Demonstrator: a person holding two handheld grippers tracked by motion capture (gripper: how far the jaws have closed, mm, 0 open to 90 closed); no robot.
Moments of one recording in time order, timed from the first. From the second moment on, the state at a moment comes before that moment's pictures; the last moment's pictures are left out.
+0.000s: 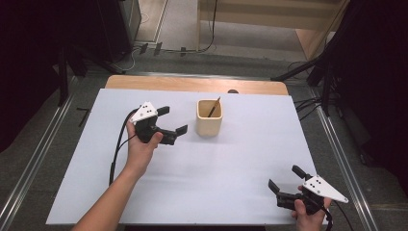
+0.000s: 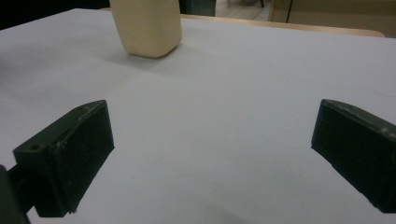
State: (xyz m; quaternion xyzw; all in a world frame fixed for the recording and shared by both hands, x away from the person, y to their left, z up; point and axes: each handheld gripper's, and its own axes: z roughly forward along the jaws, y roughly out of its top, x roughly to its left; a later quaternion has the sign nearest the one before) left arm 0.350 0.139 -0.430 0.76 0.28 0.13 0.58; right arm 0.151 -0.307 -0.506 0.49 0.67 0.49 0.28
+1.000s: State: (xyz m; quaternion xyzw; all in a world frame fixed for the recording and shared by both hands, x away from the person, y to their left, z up) left arm 0.288 0.213 -0.456 0.74 0.30 0.16 0.58; right arm 0.151 -0.305 -0.506 0.49 0.67 0.49 0.28
